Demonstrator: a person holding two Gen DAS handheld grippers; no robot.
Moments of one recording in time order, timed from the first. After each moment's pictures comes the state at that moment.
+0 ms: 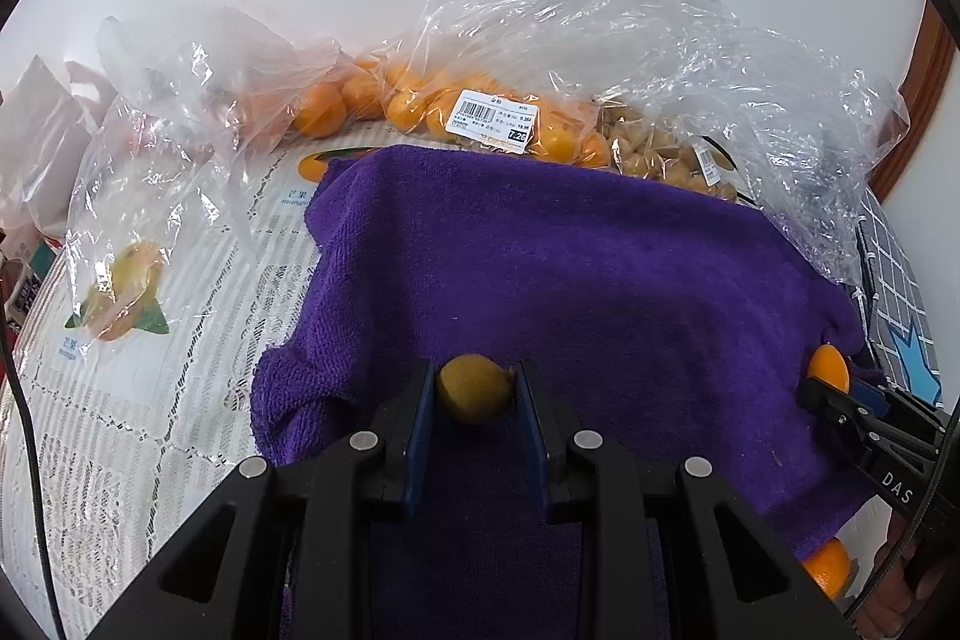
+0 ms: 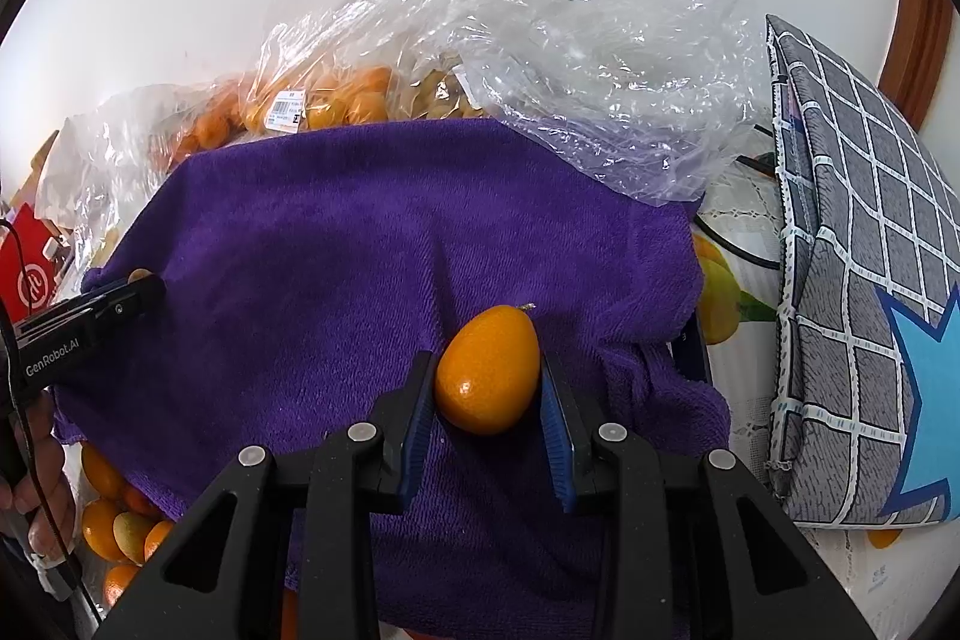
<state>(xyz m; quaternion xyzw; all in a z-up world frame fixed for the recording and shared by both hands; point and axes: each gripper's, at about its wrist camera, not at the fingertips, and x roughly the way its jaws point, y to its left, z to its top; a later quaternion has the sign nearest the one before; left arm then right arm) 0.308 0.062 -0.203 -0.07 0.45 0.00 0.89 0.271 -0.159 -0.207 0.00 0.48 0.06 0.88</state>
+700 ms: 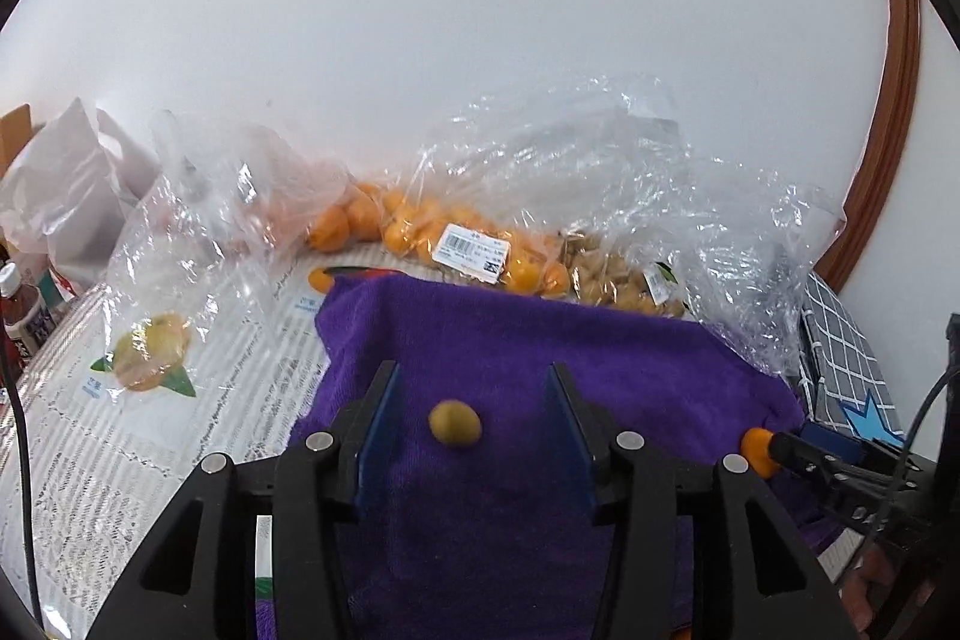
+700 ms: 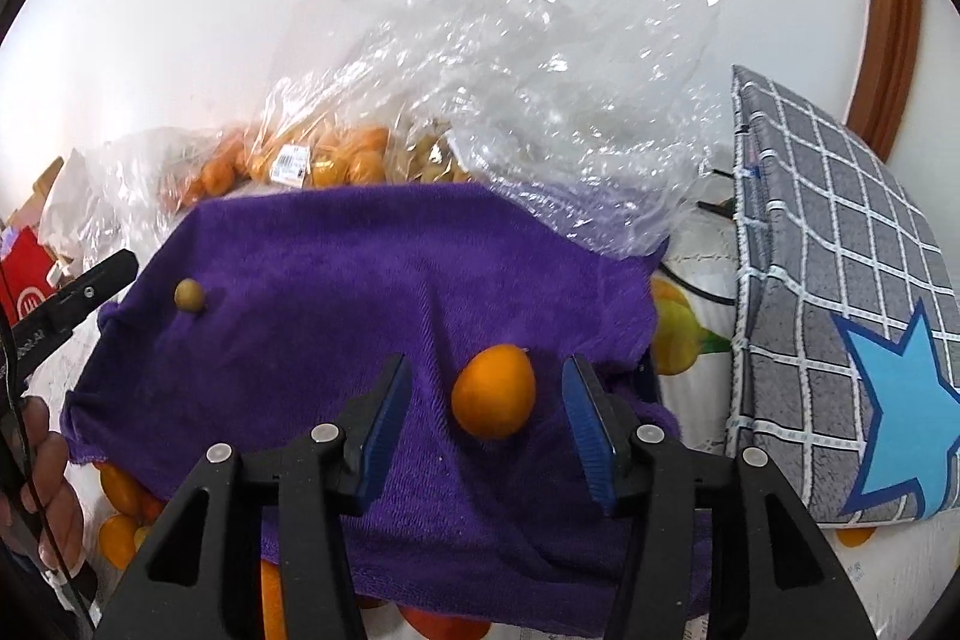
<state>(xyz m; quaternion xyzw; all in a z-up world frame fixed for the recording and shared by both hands) 0.273 0.064 -0.163 -0.10 0.31 0.00 0.95 0.250 -0.166 -0.178 0.01 0.43 0.04 0.90</state>
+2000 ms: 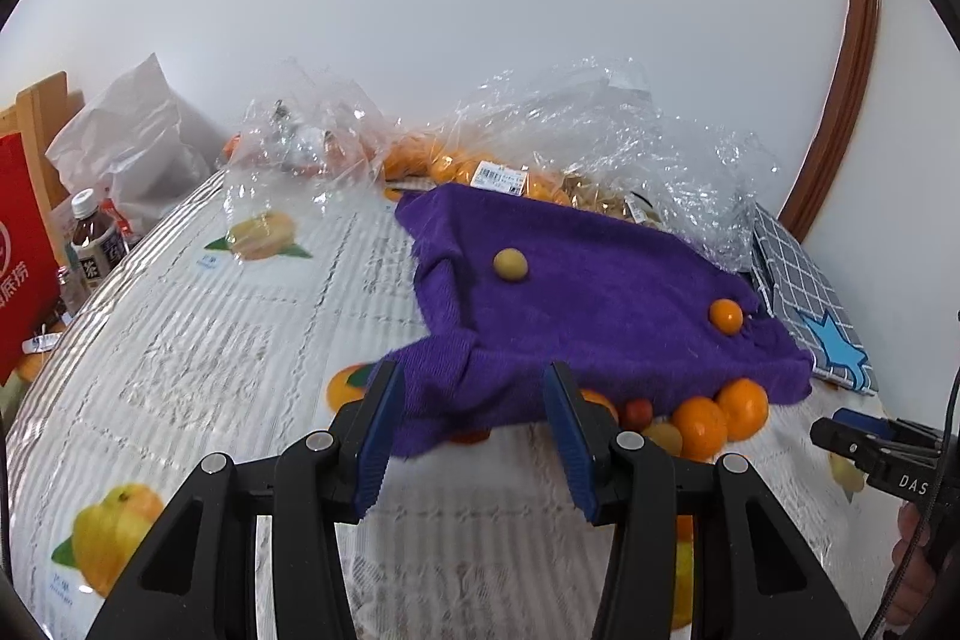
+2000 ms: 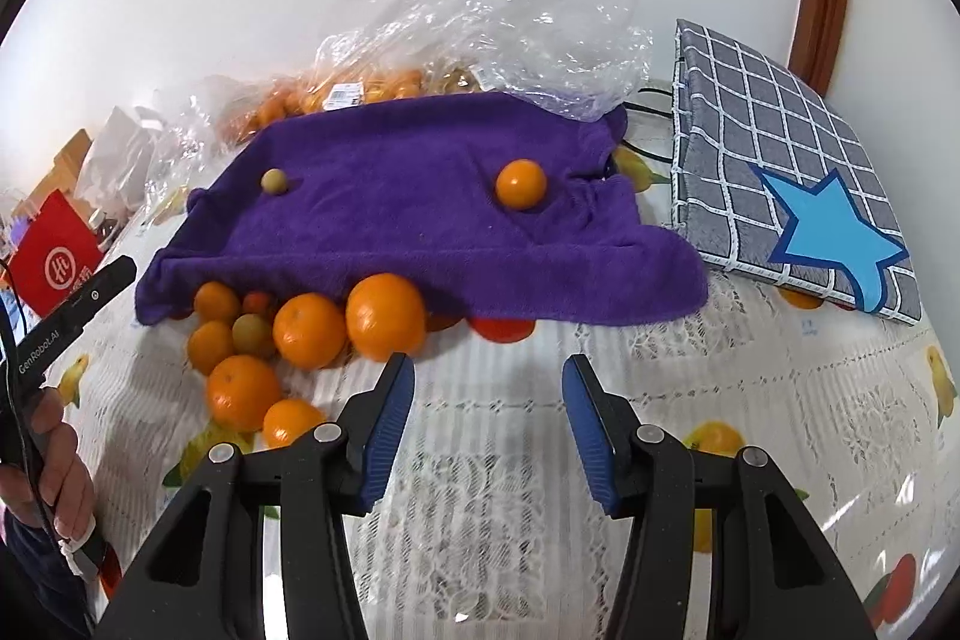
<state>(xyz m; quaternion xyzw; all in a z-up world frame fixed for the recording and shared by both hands) 0.145 0.102 -0.167 -0.10 0.33 -0.02 0.94 0.113 -0.159 -0.158 0.01 0.46 0.03 0.89</state>
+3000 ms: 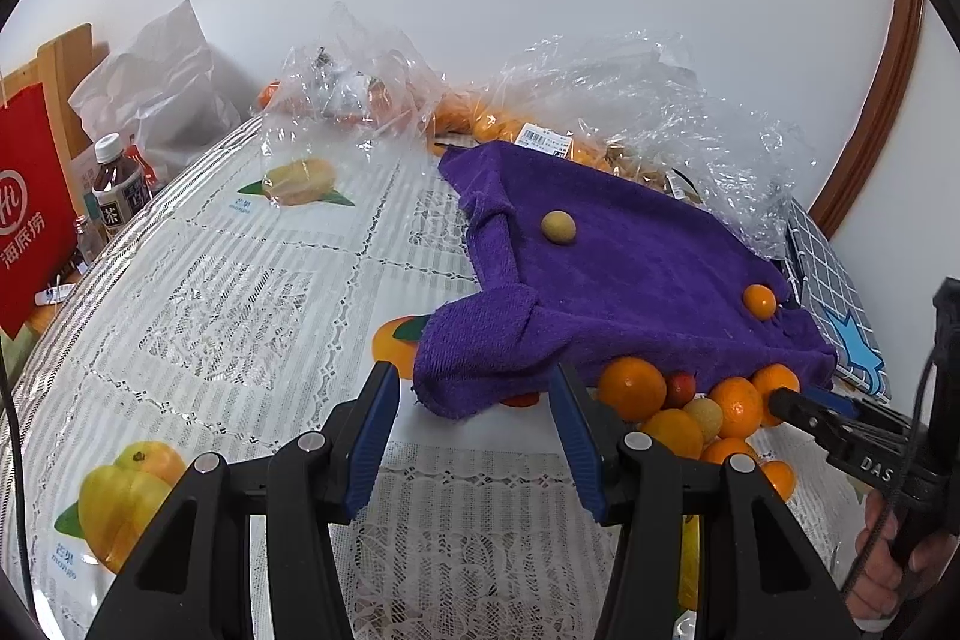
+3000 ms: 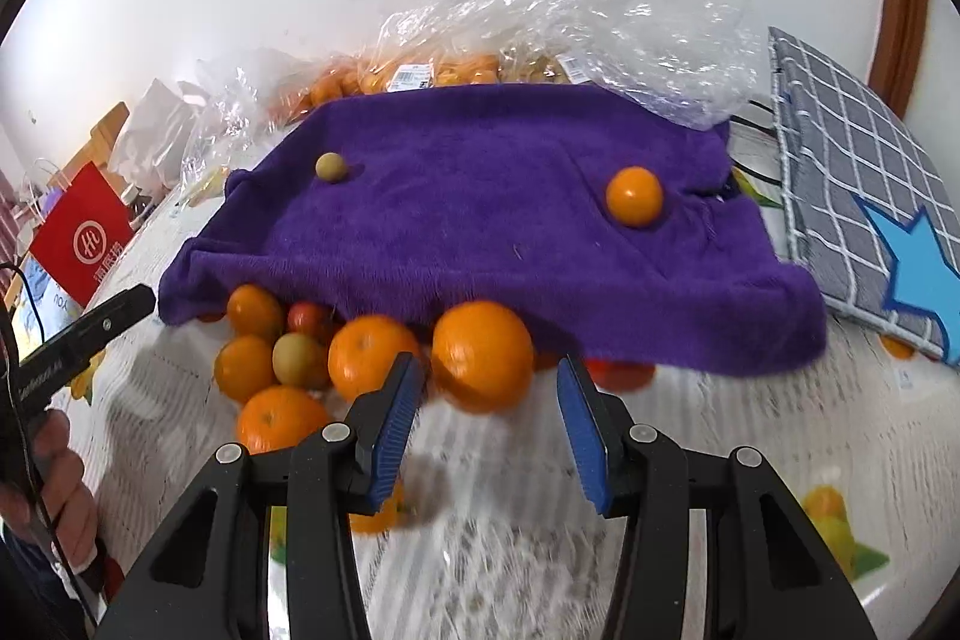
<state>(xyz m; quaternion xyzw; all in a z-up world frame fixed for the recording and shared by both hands) 0.147 0.119 -0.180 -0.12 0.37 0.00 0.92 0.151 -0.118 -0.182 0.00 0.46 0.10 0.88</state>
